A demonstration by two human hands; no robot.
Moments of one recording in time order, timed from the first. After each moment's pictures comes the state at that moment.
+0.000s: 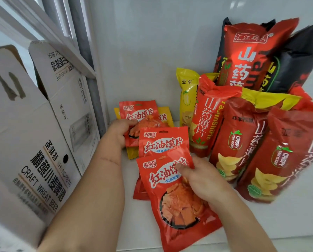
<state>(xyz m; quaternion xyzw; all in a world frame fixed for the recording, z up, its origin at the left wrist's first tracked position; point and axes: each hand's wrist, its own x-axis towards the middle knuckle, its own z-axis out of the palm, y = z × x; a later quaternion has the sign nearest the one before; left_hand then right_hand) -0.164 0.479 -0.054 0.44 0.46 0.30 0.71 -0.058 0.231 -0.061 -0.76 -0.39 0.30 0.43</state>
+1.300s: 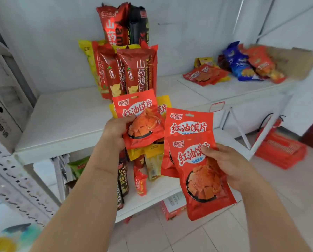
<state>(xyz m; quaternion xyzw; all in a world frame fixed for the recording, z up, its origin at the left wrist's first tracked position) -0.151 0.096 -0.079 0.49 0.34 0.25 0.76 -0.068 -0.195 -0.087 -0.72 -0.12 0.32 0.61</state>
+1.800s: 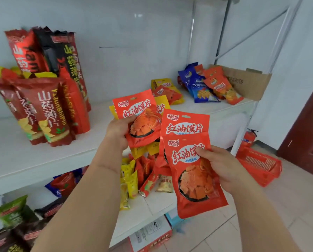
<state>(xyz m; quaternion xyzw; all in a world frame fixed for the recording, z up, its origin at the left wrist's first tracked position) 0.109 -0.028 -0.042 0.49 0.30 0.27 0.77 0.151 -0.308 -0.058 -0.69 -0.13 0.25 0.66</state>
